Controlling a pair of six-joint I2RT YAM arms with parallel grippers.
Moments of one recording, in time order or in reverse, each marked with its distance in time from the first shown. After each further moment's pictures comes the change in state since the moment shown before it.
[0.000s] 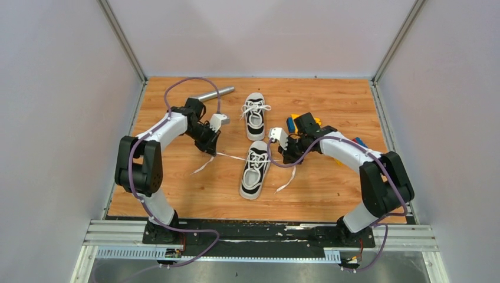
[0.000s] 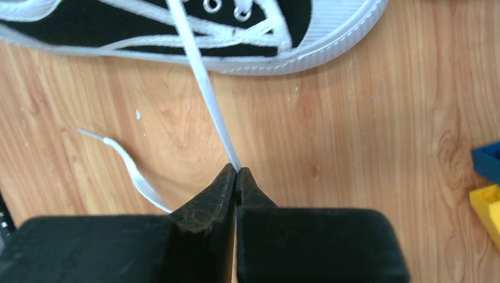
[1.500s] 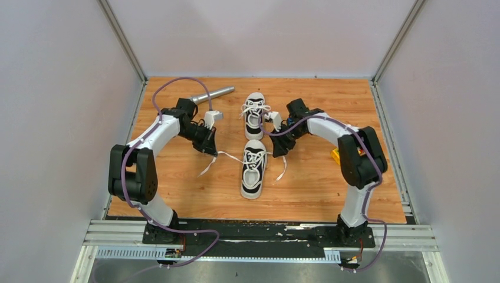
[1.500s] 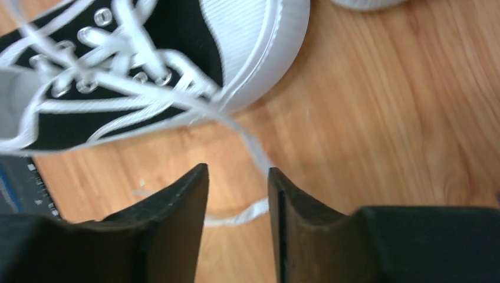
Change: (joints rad) left arm 0.076 -0.095 -0.062 -0.025 0.150 -0.115; right arm -0.037 0.367 0.356 -0.080 -0.110 0.282
